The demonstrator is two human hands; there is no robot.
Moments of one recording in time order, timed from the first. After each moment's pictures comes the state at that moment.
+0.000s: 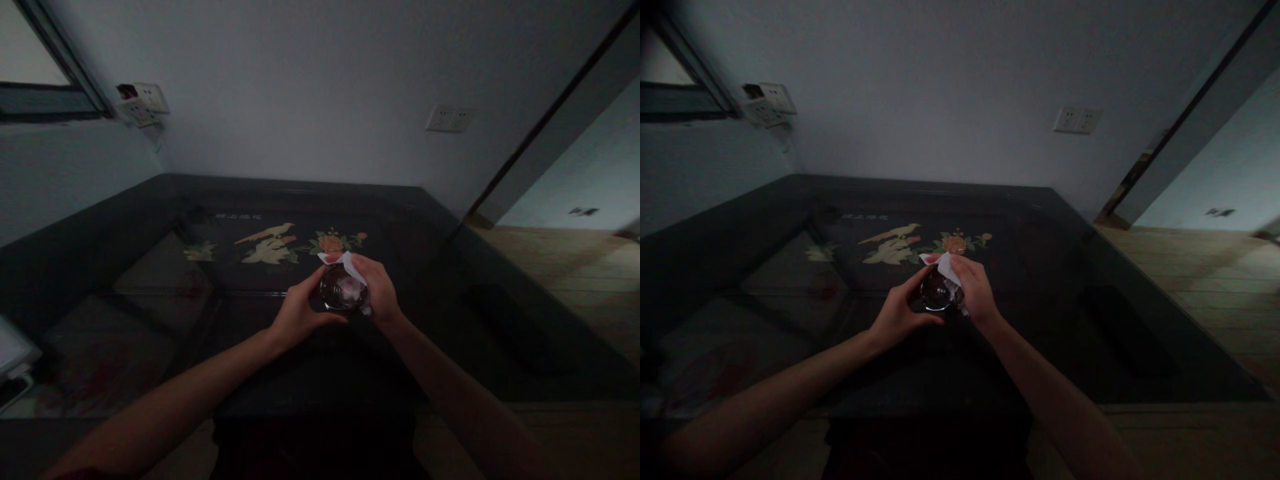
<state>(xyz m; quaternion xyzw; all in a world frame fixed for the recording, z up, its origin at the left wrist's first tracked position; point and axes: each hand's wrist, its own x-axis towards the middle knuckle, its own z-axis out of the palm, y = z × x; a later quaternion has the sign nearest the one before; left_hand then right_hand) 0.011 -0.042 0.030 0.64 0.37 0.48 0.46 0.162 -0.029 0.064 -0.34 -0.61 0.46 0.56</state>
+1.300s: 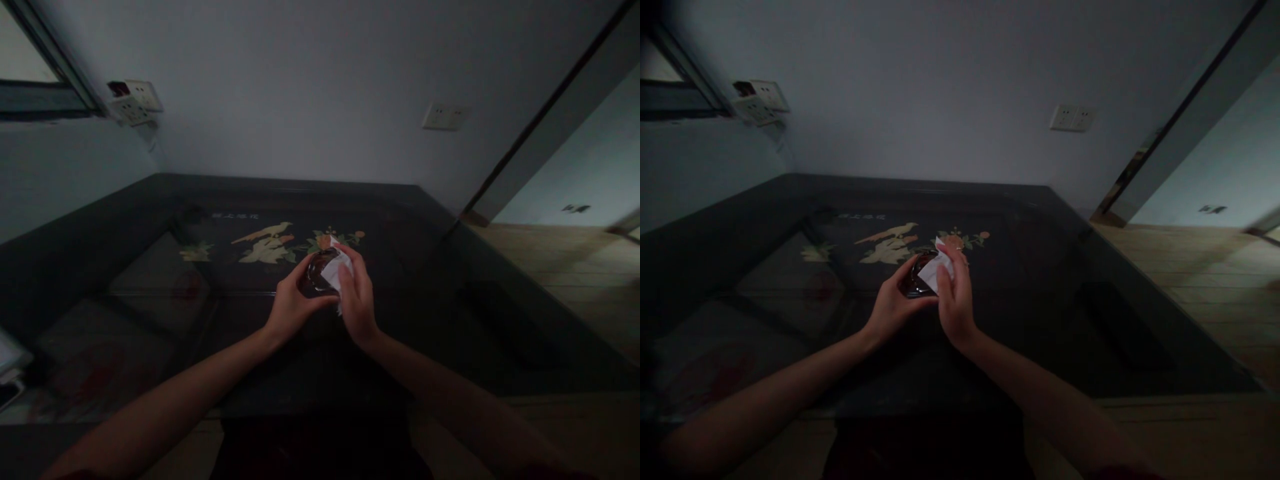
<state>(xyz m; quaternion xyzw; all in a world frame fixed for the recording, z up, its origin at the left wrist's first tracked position) 0.012 -0.035 0.027 0.61 0.40 0.53 0.44 0.136 -0.043 0.040 -0.40 -0.58 0.30 0.65</state>
